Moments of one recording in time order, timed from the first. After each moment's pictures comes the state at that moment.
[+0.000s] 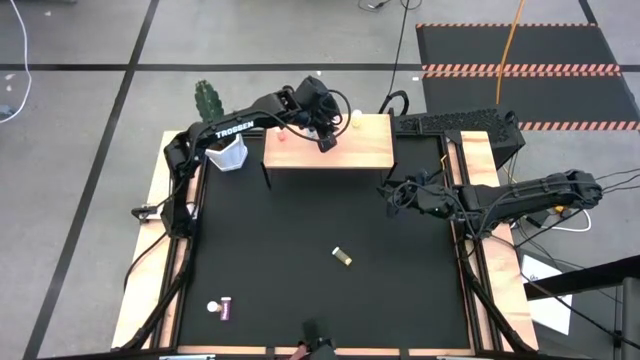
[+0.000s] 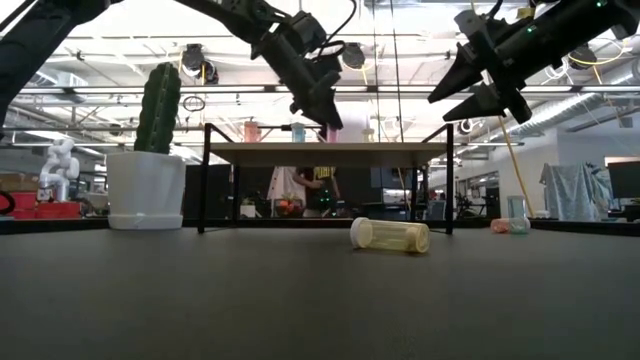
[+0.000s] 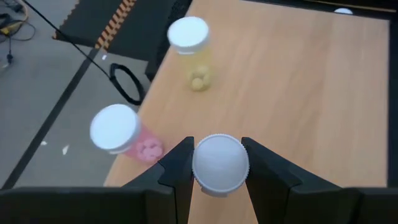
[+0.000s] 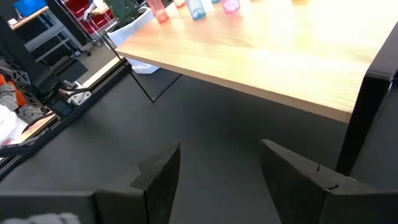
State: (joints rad) left arm 0.54 1.99 1.86 -0.61 0.09 0.24; right arm 0.06 0.90 0.51 -0.14 0.60 0.78
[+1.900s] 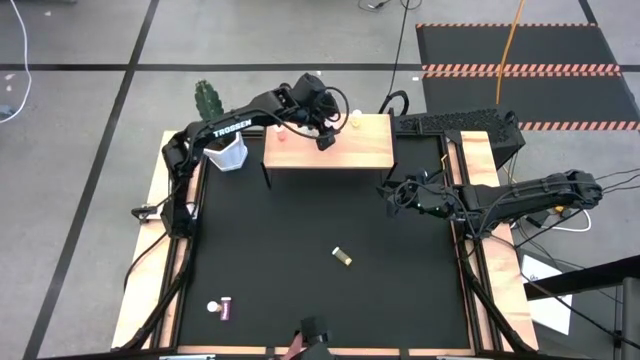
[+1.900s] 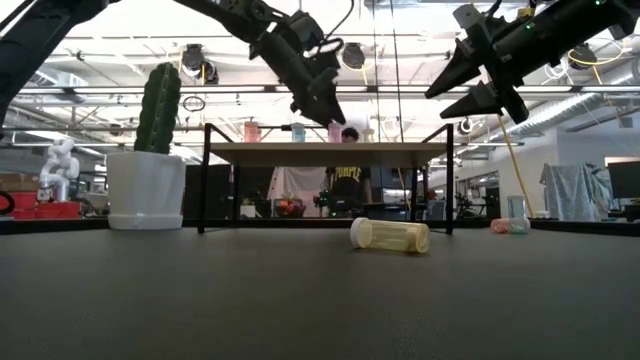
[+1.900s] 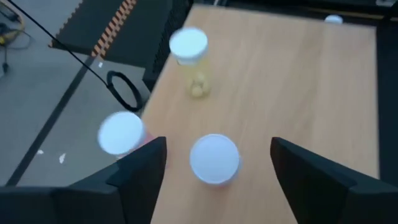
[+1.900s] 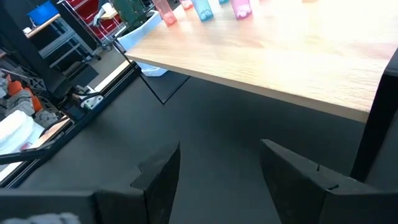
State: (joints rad) left arm 0.55 1.98 1.85 -0.60 0.13 0.26; right arm 0.06 0.90 0.51 -0.11 0.57 0.80
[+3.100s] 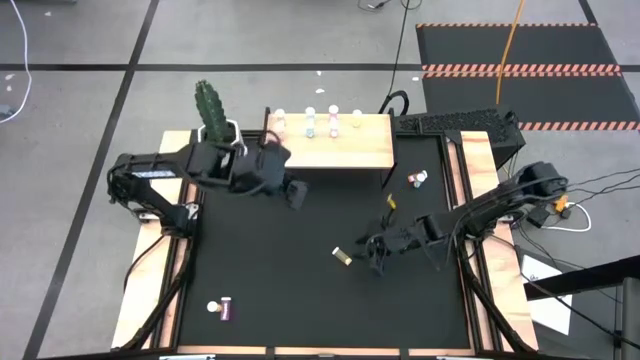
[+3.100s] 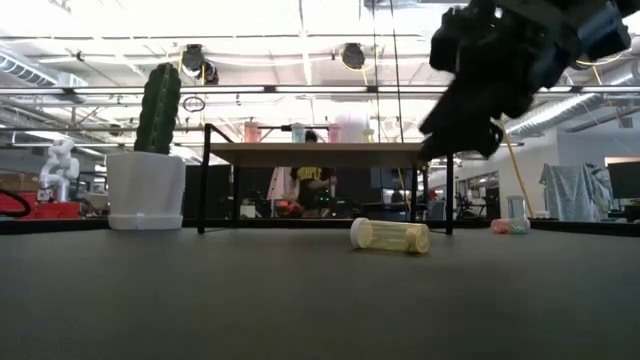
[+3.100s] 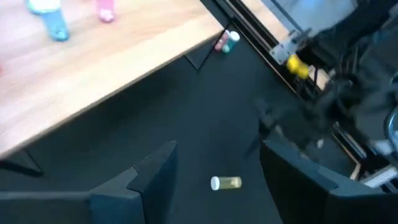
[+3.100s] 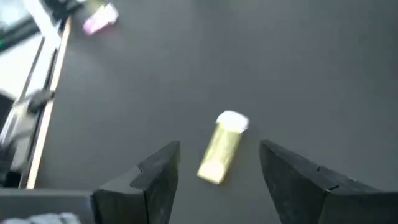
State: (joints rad) left arm -0.08 1.55 1.86 -1.12 -0.35 -0.89; right arm 0.31 1.39 0.59 0.14 0.19 0.61
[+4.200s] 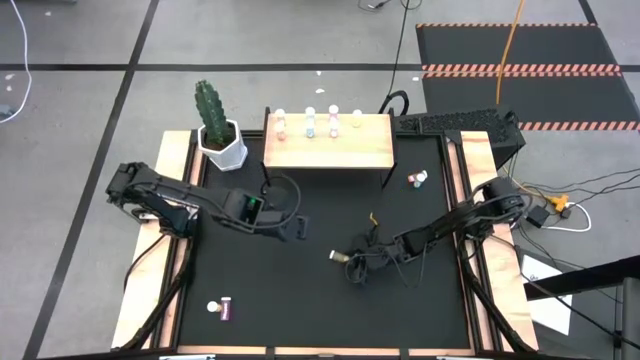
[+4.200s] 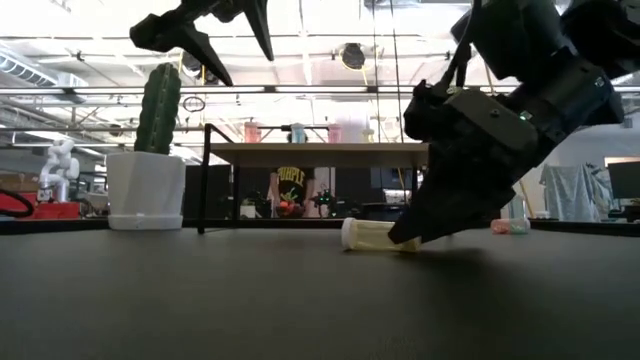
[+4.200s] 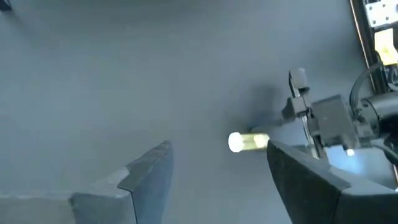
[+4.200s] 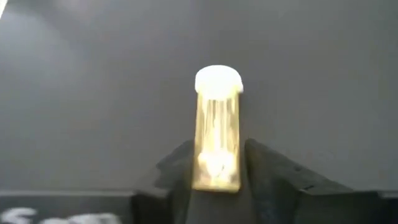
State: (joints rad) left arm -0.23 1.55 1.38 -0.92 -0.34 -1.47; right arm 0.36 1.80 0.62 0.39 0.27 0.66
